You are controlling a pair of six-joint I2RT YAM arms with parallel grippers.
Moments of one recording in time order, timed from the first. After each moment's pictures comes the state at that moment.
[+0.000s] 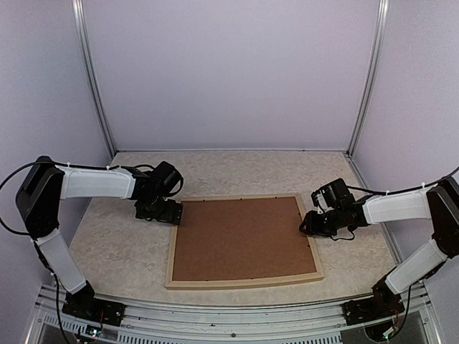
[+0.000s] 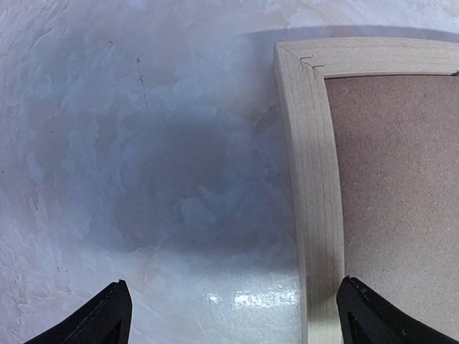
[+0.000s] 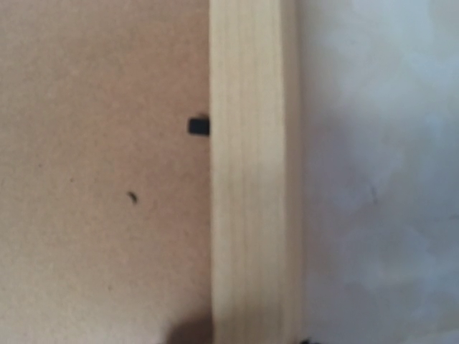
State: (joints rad) left arm -0.62 1.73 1.09 -0.60 -0.30 -0.47; right arm 0.48 1.47 0.63 -0.13 -0.11 0.52
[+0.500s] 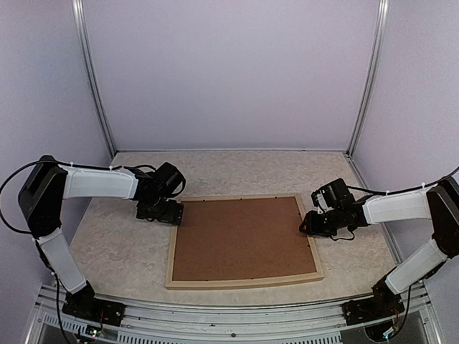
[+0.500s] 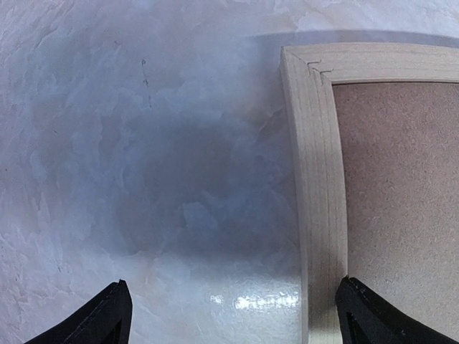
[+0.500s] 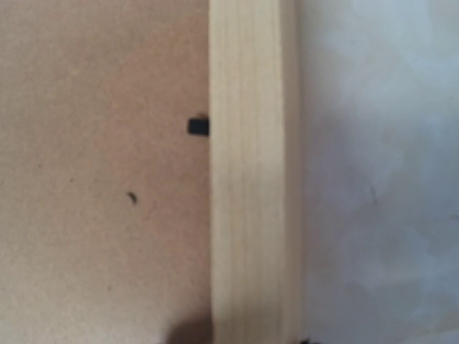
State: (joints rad) left arm -0.63 1.75 1.10 -0.59 -0.33 -0.48; right arm 0.48 1.47 0.63 -0.13 -0.11 0.52
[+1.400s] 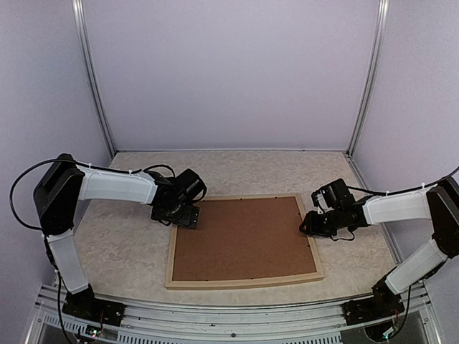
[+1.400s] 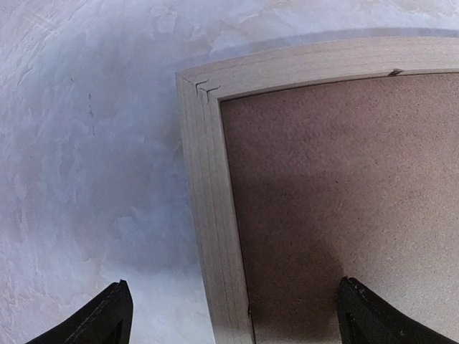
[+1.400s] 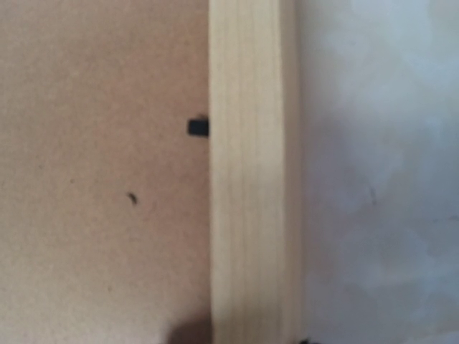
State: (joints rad) left arm -0.77 1.86 1.19 -0.60 -0.44 -0.55; right arm 0.48 1.47 0.63 -0.12 -0.11 0.52
